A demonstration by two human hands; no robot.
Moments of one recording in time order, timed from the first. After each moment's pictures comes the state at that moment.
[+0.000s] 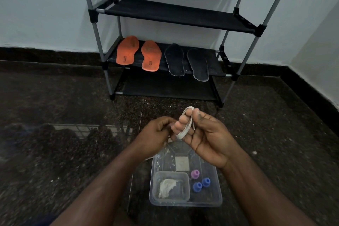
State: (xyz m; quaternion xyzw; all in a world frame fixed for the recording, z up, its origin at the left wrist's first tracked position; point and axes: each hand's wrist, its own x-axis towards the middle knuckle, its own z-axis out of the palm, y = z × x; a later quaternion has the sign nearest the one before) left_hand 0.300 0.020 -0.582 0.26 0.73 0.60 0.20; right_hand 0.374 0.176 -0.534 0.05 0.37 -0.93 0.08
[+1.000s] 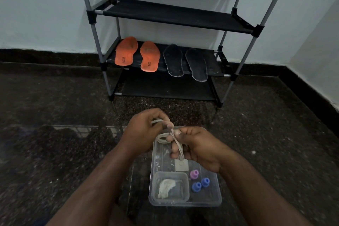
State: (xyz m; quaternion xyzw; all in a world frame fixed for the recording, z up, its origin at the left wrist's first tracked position) left_hand 0.292 0.002 -0.564 0.29 0.80 0.52 0.03; right_hand 0.379 0.172 -0.547 0.10 0.65 -0.72 0.19
